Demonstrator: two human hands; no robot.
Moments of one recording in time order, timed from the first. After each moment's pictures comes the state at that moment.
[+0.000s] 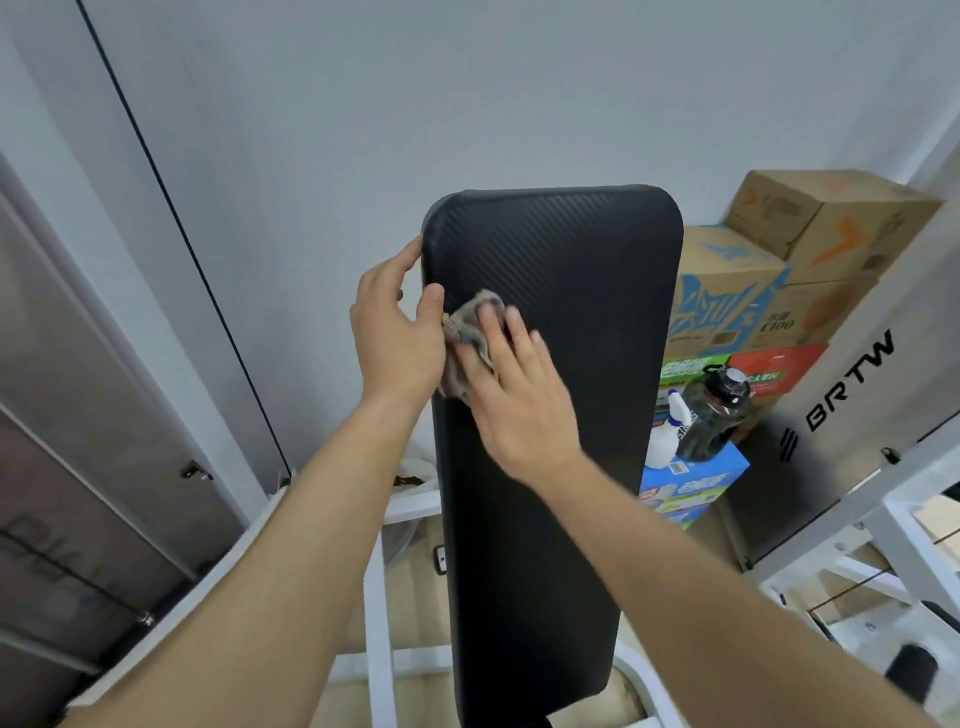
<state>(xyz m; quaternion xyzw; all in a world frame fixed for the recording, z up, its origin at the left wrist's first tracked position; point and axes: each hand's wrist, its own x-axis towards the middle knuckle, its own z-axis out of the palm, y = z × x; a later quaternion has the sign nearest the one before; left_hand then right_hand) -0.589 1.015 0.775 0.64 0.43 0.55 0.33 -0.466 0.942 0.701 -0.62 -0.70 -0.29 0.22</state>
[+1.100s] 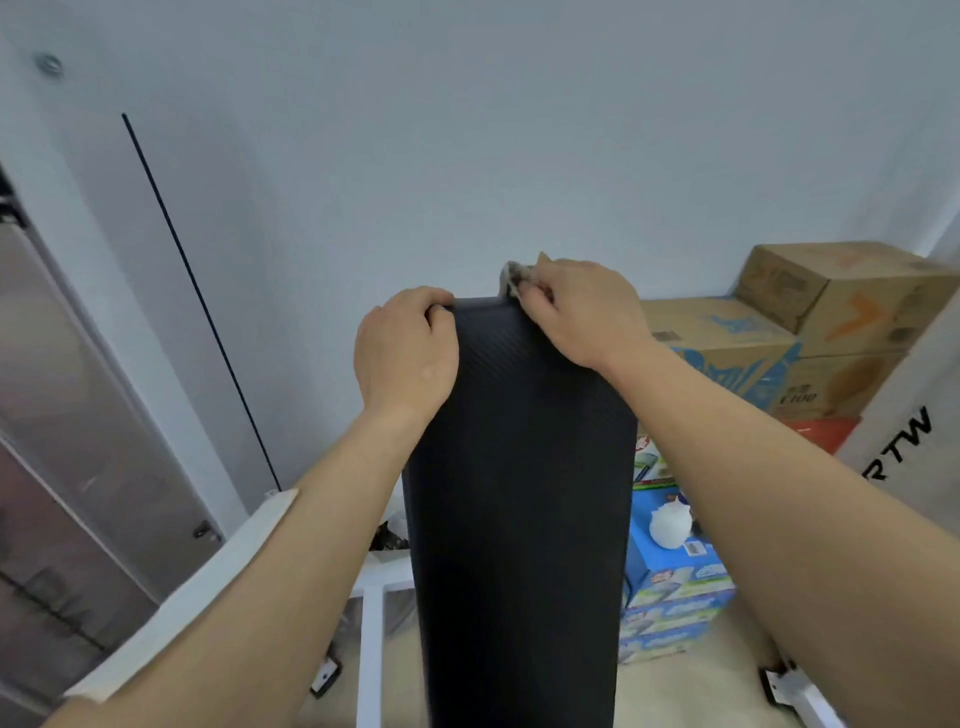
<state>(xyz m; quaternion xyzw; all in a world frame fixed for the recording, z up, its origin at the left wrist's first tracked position) -0.539 1.011 0.865 0.70 0.51 0.47 0.16 -0.351 0.985 0.886 -0.69 -0.65 -0.18 0.25</state>
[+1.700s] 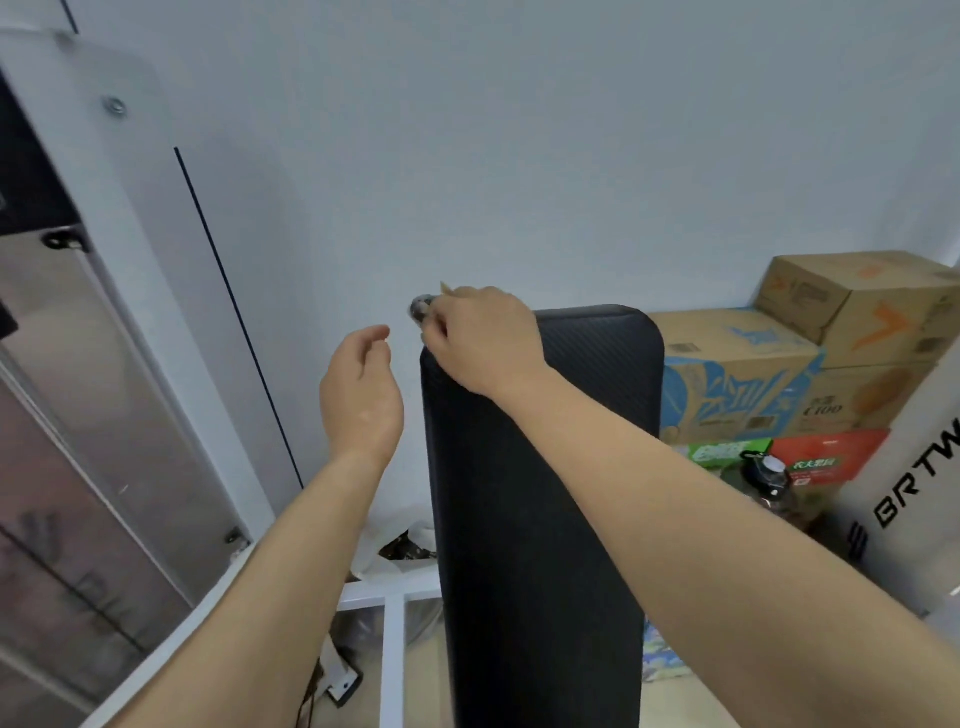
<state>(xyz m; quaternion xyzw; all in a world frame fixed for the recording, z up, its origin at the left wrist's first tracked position) -0.596 1.017 0.841 0.56 0.52 0.56 0.32 -0.462 1.015 0.878 -0.63 -0.69 -0.23 0.27</state>
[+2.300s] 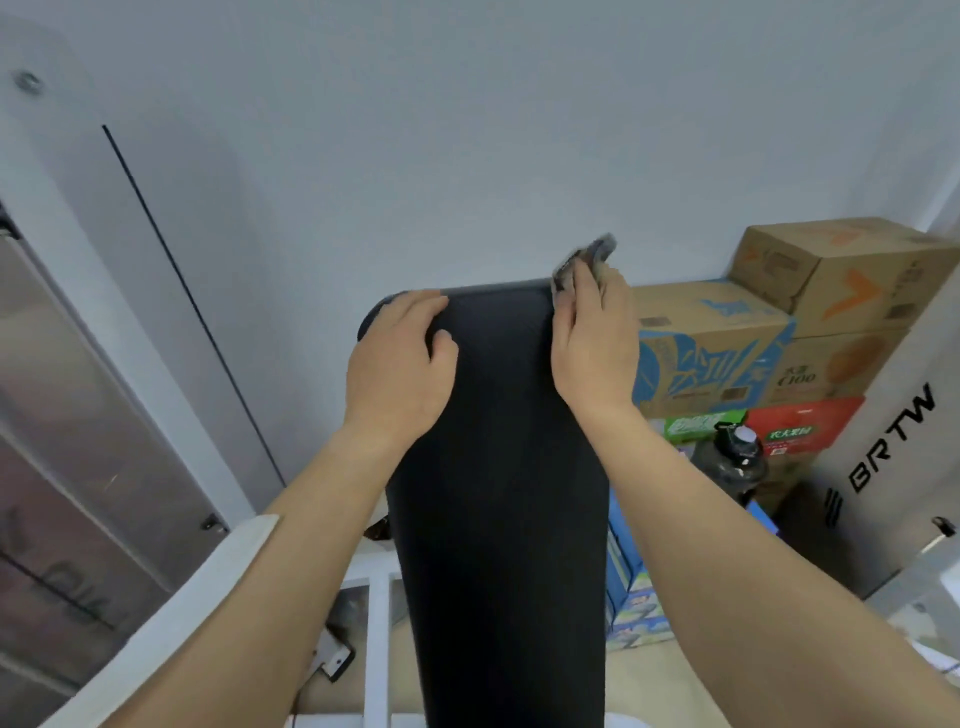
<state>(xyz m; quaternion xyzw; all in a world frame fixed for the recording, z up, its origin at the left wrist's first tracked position) -0.533 0.983 0.848 0.80 0.44 0.40 0.08 -0.328 0.973 0.815 -0.70 -0.49 -0.24 0.47</state>
